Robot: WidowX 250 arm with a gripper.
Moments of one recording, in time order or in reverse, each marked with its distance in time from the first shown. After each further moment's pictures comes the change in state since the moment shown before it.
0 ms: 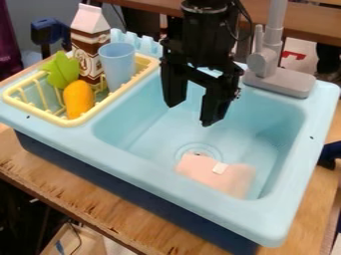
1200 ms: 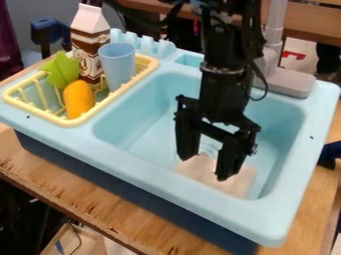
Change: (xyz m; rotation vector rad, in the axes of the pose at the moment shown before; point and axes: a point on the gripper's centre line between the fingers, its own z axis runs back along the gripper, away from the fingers) arm -0.011 -0.035 -0.050 -0.093 0.153 0.001
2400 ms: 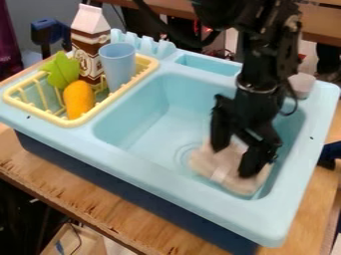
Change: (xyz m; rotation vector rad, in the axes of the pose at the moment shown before) arm 0.065 0.003 -0.018 0.203 -0.200 -0.210
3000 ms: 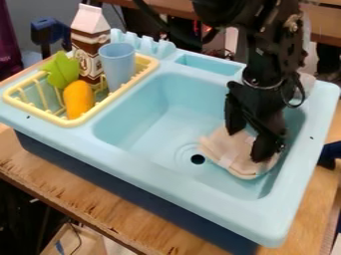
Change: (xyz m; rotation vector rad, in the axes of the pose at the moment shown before) arm 0.018 0.010 0.007 0.046 -0.134 -0.066
